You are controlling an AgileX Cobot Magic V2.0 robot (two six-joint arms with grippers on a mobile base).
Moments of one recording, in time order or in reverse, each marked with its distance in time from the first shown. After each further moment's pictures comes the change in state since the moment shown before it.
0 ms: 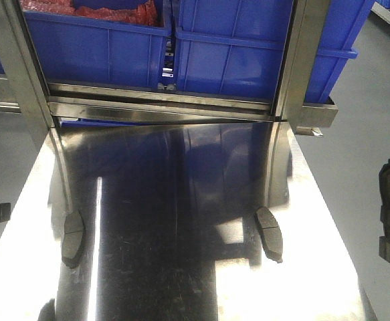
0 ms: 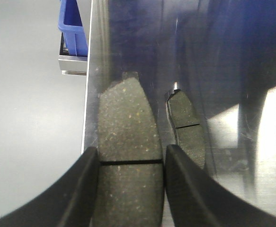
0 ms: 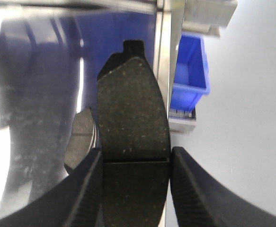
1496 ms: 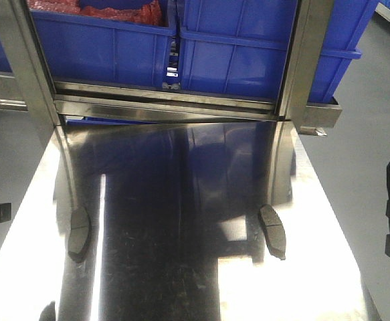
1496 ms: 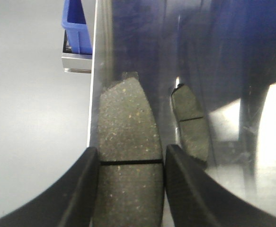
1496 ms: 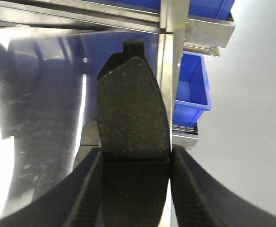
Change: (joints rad) left arm 0.000 0.000 0.000 -0.001 0.000 0.000; right arm 0.000 -0.027 0.002 -0.001 -0.016 0.001
